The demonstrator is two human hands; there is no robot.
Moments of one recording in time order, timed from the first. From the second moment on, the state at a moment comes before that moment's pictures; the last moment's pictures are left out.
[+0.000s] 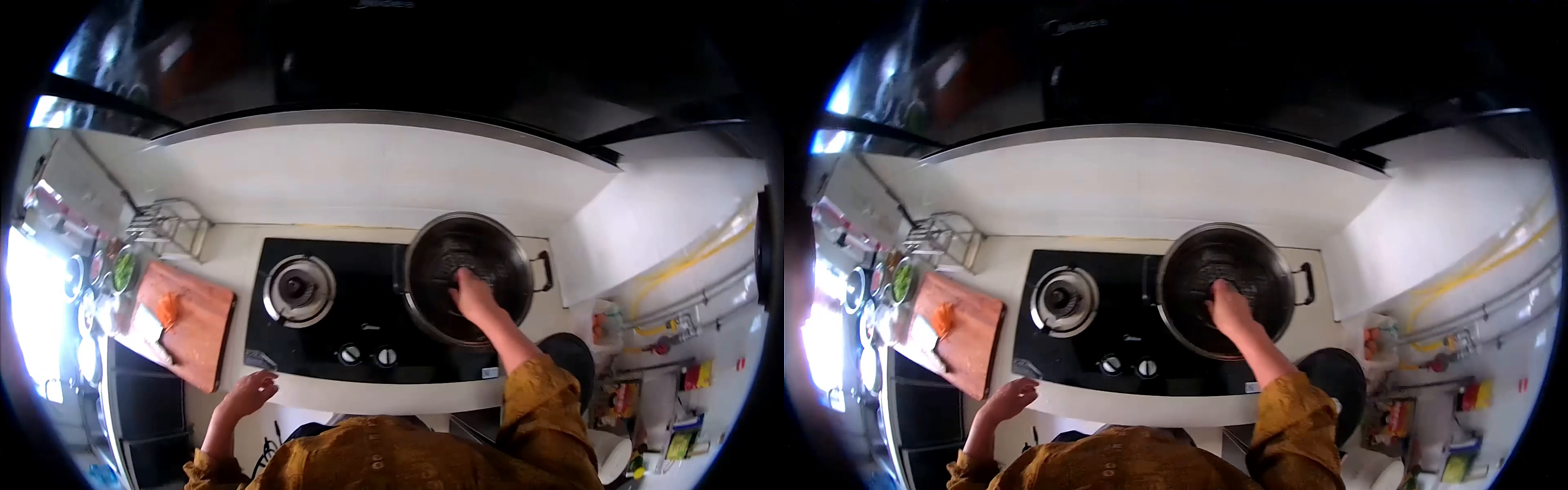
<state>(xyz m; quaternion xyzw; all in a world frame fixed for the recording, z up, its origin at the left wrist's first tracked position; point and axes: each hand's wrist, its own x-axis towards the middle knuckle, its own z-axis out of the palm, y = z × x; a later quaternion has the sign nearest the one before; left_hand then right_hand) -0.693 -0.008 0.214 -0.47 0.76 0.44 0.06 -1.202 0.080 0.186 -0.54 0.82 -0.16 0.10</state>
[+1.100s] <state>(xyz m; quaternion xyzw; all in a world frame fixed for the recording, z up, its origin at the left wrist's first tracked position) -0.241 0.157 0.150 -0.84 0.52 0.08 -0.16 -0.804 0.104 0.216 -0.72 0.65 -0.08 0.24</state>
